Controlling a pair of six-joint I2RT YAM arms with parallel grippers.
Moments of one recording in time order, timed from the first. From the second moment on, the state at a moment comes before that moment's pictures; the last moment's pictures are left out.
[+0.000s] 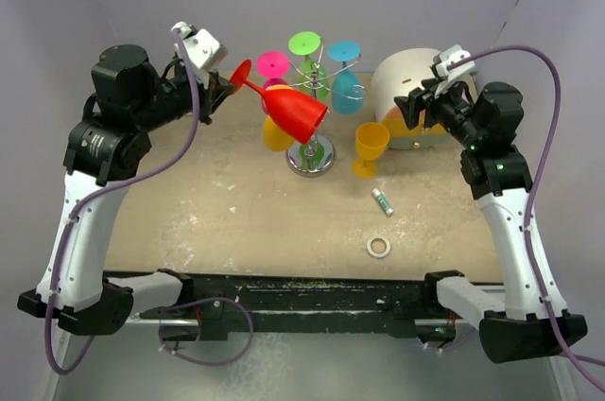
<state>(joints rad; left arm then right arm) -0.33 1.22 1.80 -0.78 0.40 0.23 0.13 1.05 1.30 -0.32 -0.38 -0.21</state>
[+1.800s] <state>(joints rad) -1.00 1.69 1.87 -0.58 -0.48 1.09 -0.22 0.98 0.98 -0.13 -0.69 -0.17</state>
